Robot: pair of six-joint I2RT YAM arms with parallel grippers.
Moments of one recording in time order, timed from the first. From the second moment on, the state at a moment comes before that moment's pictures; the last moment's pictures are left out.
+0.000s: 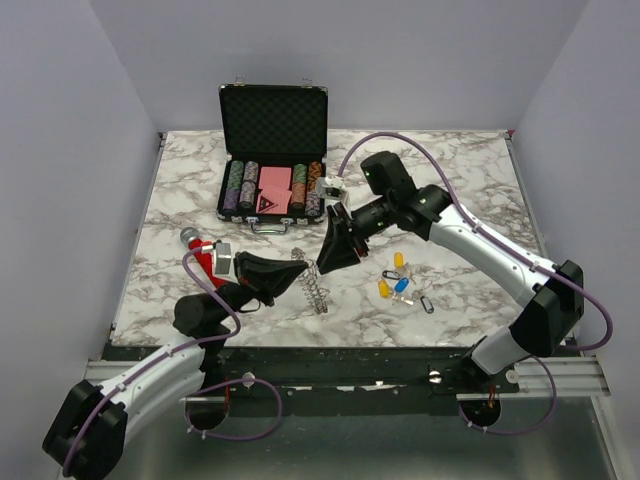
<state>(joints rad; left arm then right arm) -0.58 0.72 0.09 1.20 0.46 -0.70 0.73 1.54 1.42 -0.60 -1.14 -0.20</state>
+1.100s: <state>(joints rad) -0.57 0.65 0.09 1.11 0.51 -0.66 0.73 1.58 1.46 -0.65 -1.15 -0.29</state>
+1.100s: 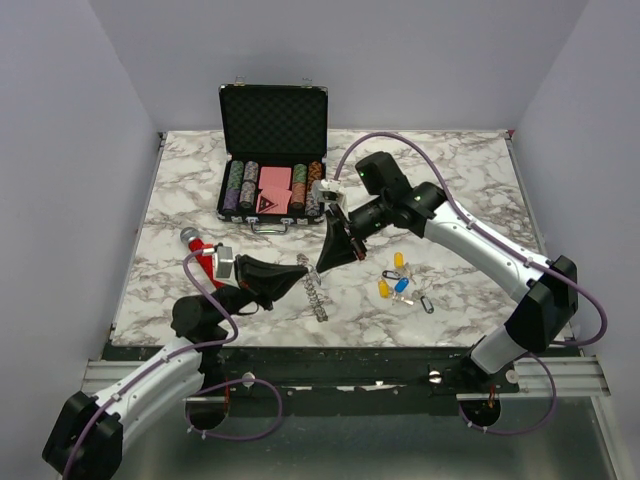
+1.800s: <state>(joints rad) -0.56 0.75 0.09 1.23 0.55 -0.69 0.75 1.58 1.45 -0.69 -1.15 -0.33</state>
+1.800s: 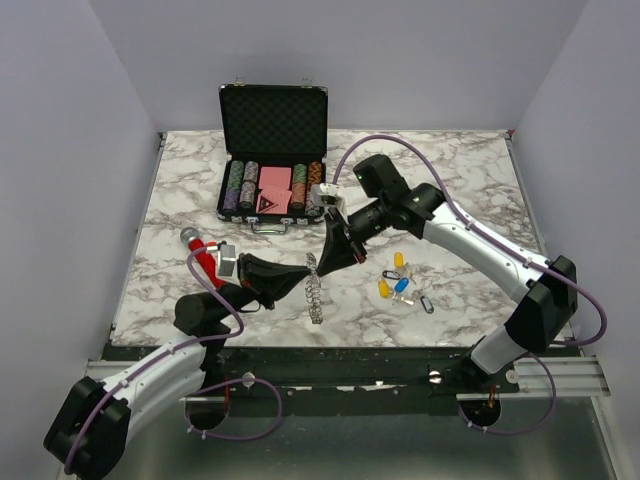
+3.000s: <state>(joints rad) -0.56 0.68 0.09 1.17 0.56 -0.68 0.75 1.59 1.48 -0.66 -1.17 -0.29</state>
